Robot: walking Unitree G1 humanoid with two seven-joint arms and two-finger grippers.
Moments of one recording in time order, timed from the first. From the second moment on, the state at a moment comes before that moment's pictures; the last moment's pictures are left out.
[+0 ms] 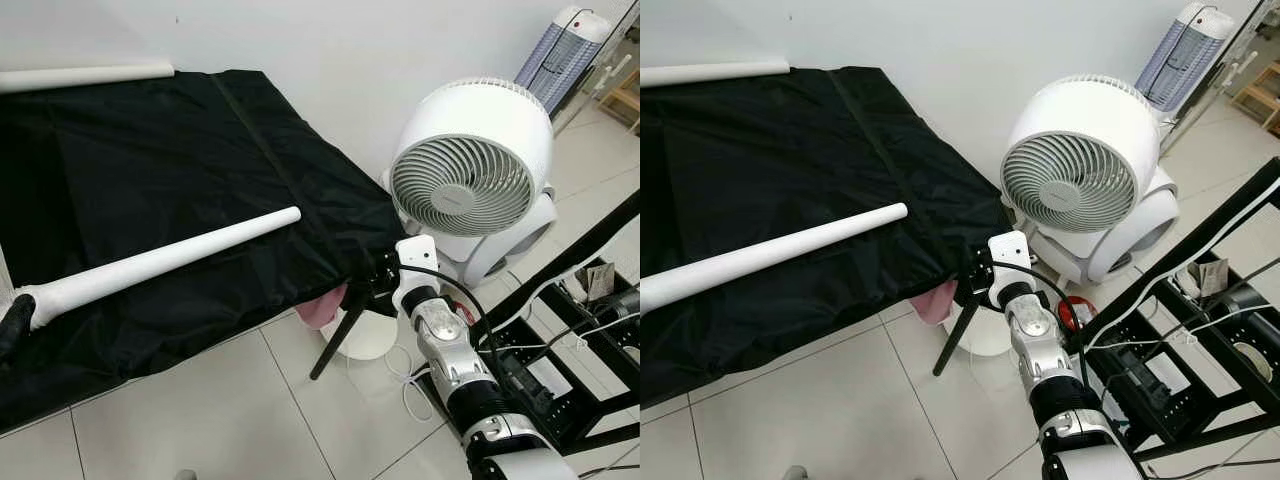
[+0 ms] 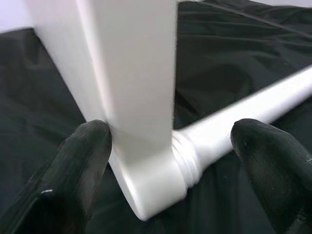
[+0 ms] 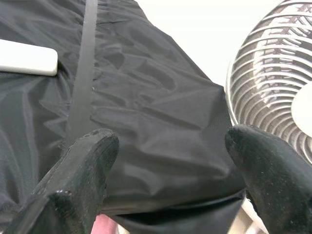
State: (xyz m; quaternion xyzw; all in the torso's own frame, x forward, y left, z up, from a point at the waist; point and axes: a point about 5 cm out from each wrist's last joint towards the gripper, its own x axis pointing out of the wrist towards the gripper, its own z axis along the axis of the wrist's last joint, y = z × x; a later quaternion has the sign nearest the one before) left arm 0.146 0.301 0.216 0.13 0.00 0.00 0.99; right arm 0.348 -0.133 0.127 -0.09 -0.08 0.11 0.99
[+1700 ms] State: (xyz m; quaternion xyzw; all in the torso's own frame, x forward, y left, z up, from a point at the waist) left arm 0.181 0.324 0.216 0.16 0.00 -0.06 0.98; right arm 0.353 -0.133 0.131 -0.09 -0.09 0.10 0.99
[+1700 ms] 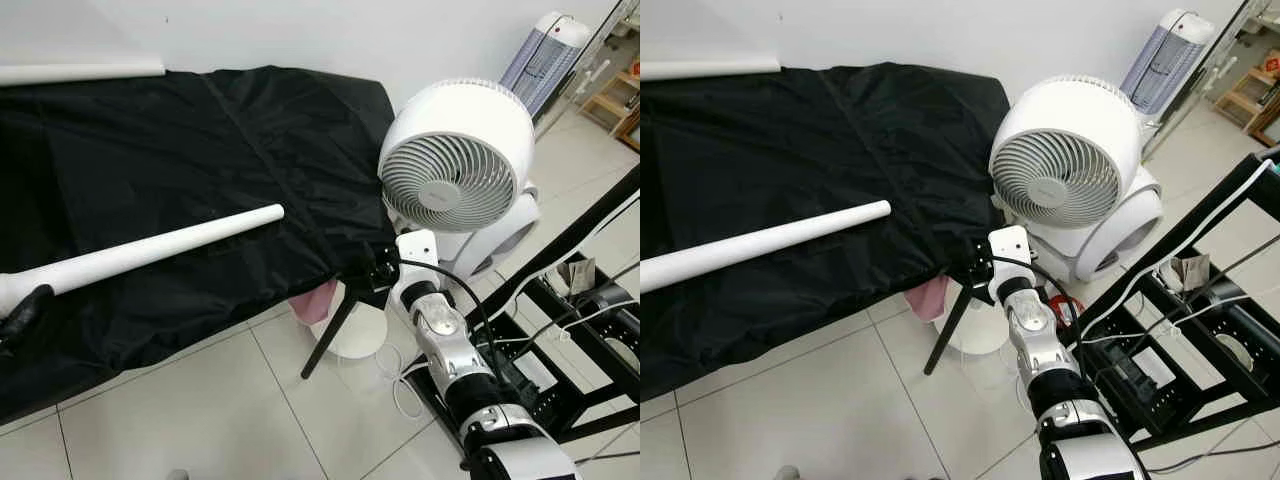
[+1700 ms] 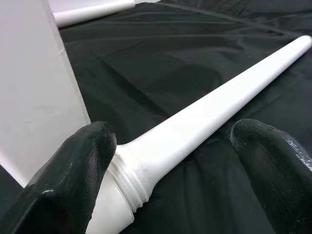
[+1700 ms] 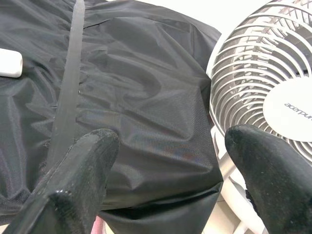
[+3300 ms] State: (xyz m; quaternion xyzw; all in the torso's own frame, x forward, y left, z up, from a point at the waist) left arm 0.307 0.149 0.186 -0.02 -0.06 -0.27 0.96; right arm 0.346 -0.134 0.127 -0.08 -0.10 0.11 0.99
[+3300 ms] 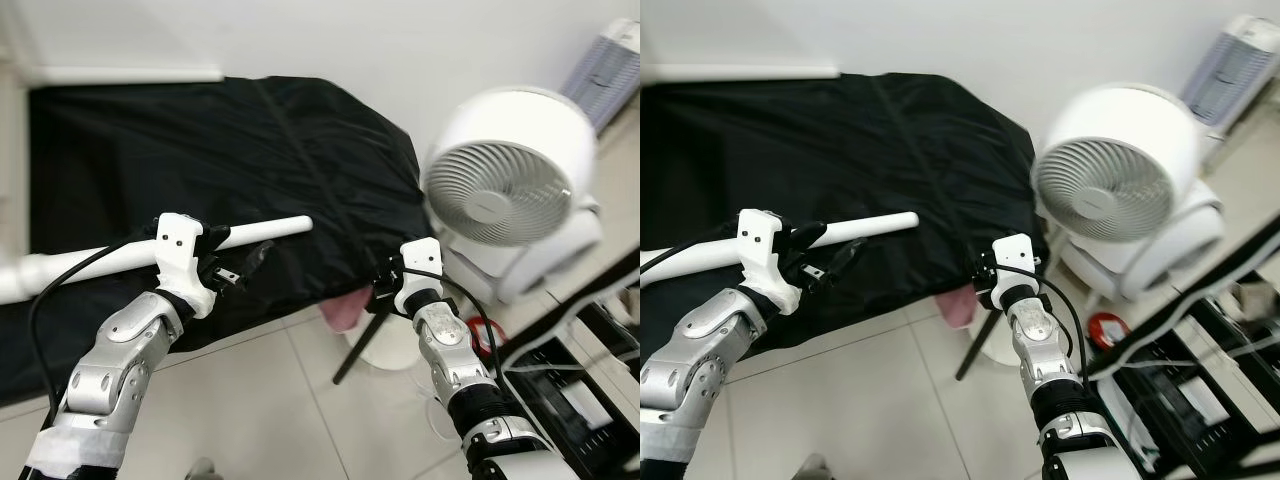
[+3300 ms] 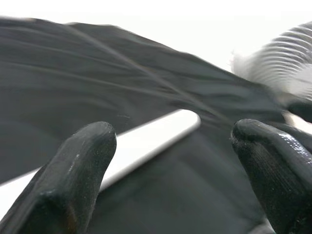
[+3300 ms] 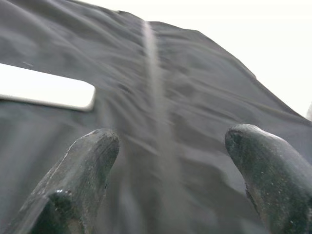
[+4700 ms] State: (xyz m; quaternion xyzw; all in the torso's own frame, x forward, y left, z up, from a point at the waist) left arm 0.350 0.114 0.174 0.04 -0.08 -0.16 0.98; right arm 0.344 -0.106 0.143 -0.06 -0.14 0.11 0.98
